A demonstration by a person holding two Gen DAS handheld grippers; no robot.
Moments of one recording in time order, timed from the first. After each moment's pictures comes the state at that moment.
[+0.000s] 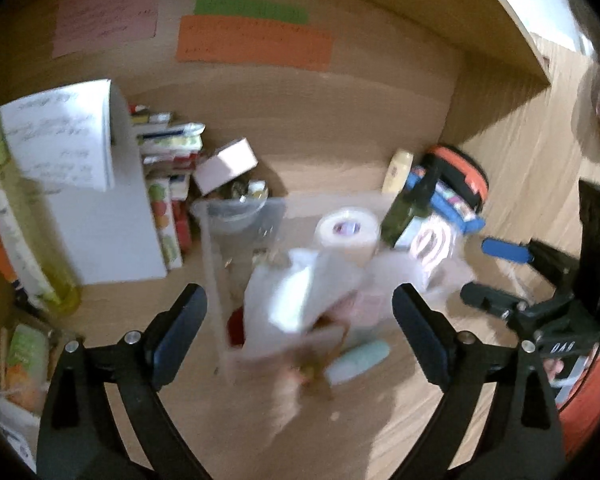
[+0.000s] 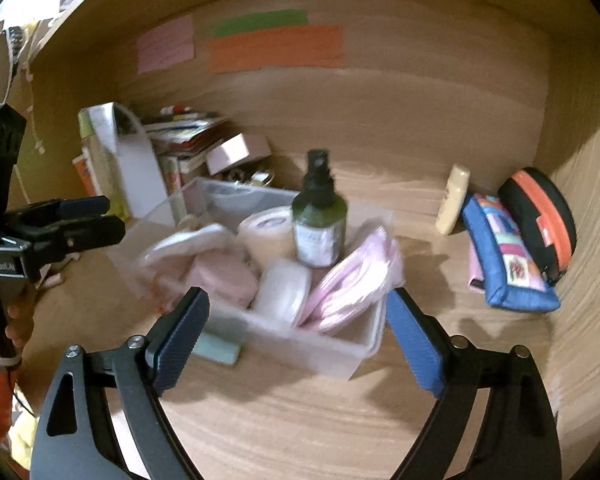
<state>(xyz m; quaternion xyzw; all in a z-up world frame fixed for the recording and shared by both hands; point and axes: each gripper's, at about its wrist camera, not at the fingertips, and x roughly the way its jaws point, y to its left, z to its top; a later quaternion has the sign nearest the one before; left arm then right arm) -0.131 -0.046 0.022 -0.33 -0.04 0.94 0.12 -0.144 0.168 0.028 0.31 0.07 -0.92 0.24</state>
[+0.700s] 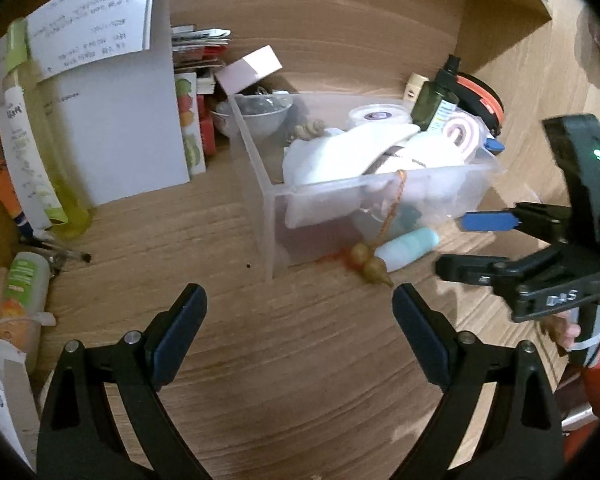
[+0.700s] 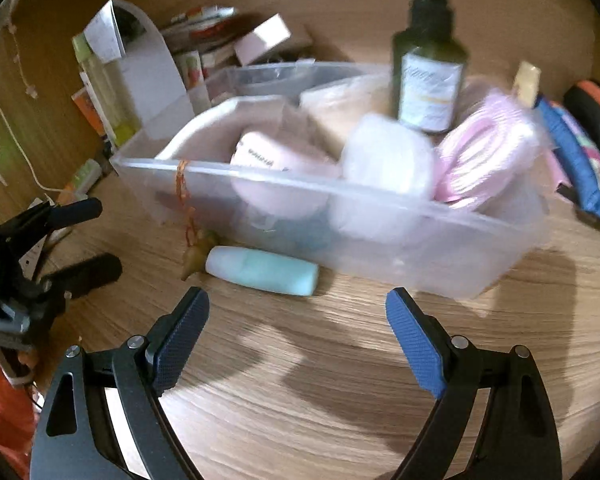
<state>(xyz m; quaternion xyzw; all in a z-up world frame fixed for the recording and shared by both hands) -0.099 -0.069 -0.046 -0.38 0.00 0.92 0.12 -0.150 0.114 -0.049 0.45 0.06 -0.85 0.26</state>
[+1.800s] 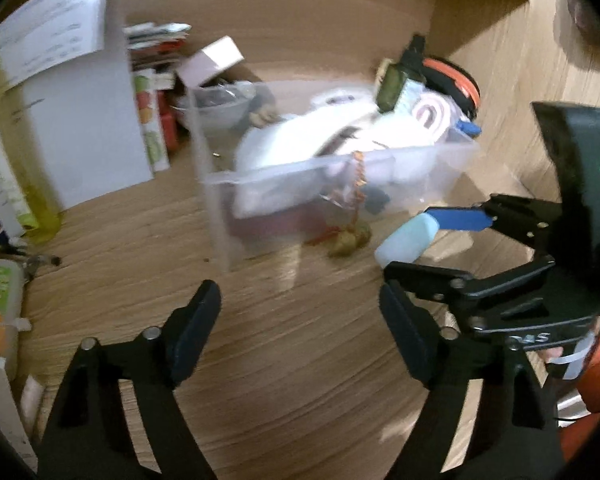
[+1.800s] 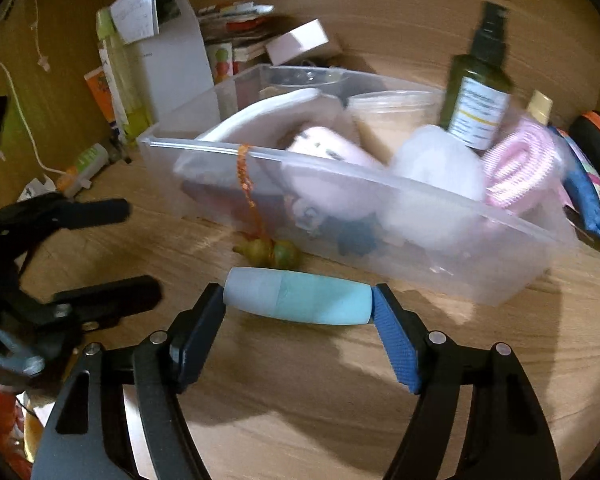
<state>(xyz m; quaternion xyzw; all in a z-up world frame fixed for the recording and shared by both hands) -0.104 -0.046 -0.054 -0.40 0.02 0.90 0.16 -0.132 0.097 -0.056 0.41 0.09 -0.87 0.26</state>
